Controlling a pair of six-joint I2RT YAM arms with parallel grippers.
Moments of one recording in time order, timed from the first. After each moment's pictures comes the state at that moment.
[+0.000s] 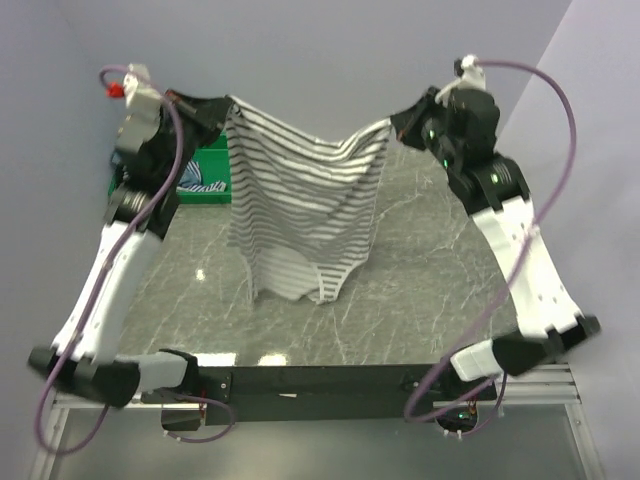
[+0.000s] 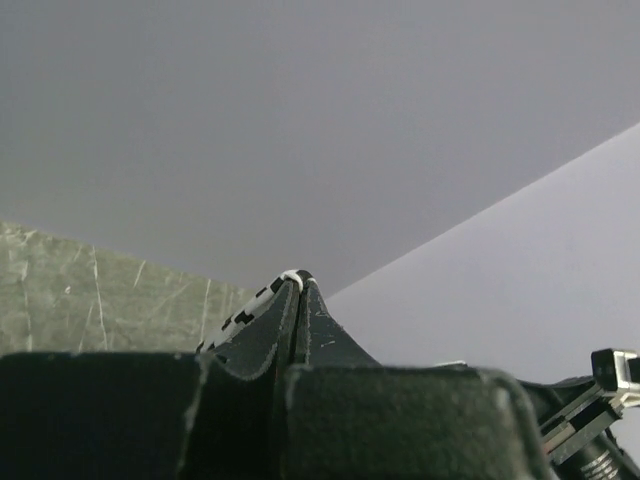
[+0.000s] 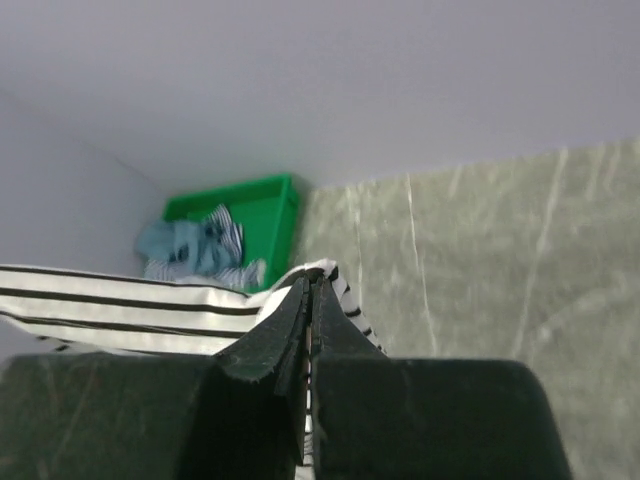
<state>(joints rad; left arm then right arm) -0.29 1.20 1.50 -0.14 -0.05 -0.88 0.41 1.35 1.78 -0.58 0.14 0.55</state>
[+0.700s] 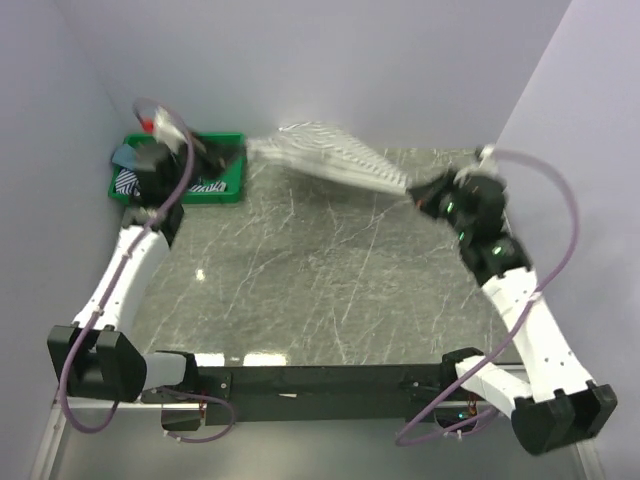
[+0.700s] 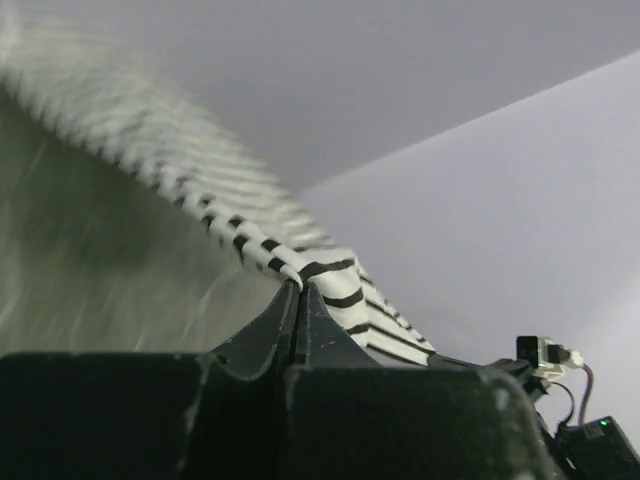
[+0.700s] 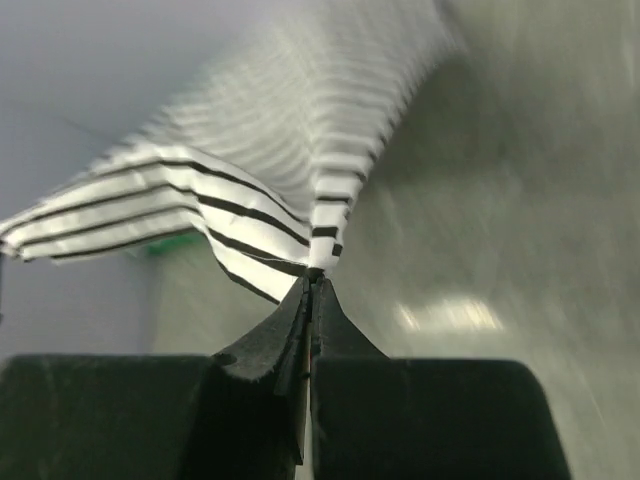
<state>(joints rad) -0.10 1.30 1.27 0.11 0.41 -1.02 0.23 1.04 1.18 -0.33 -0.03 0.71</state>
